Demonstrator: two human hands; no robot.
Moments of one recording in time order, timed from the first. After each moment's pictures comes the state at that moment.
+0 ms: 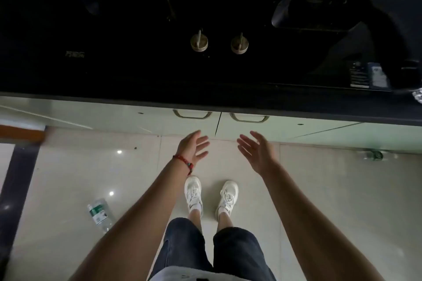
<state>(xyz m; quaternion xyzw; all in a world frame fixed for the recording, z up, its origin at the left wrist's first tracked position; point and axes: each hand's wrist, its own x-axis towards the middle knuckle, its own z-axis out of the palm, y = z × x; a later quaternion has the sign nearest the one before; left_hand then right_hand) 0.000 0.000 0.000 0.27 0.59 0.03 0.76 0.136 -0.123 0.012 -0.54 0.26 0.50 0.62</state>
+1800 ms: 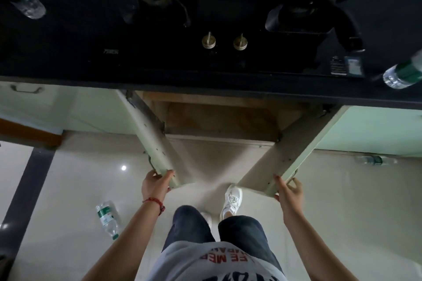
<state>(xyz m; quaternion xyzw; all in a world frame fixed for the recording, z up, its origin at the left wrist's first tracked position) -0.178 -0.074 0.021 0.45 0.72 0.10 0.52 0.048 -0.293 0.016 -0.77 0.19 0.33 0.52</state>
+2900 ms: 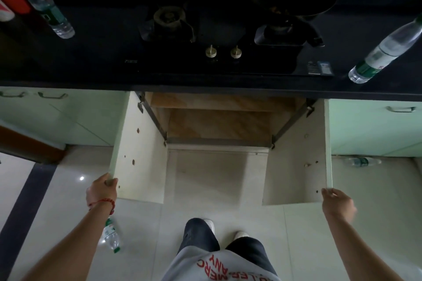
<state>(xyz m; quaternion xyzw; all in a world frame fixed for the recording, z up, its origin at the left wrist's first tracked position) -0.341 -0.022 0.045 0.67 0.71 0.02 0.20 0.047 -0.413 0.059 -0.95 0.13 0.12 0.27</state>
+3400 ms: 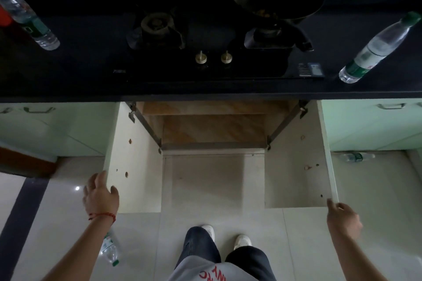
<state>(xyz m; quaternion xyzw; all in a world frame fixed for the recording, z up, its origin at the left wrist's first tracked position) -0.314 -0.022 0.055 0.73 0.65 0.09 0.17 0.044 -0.439 0.047 -0.95 0.18 0.11 0.24</state>
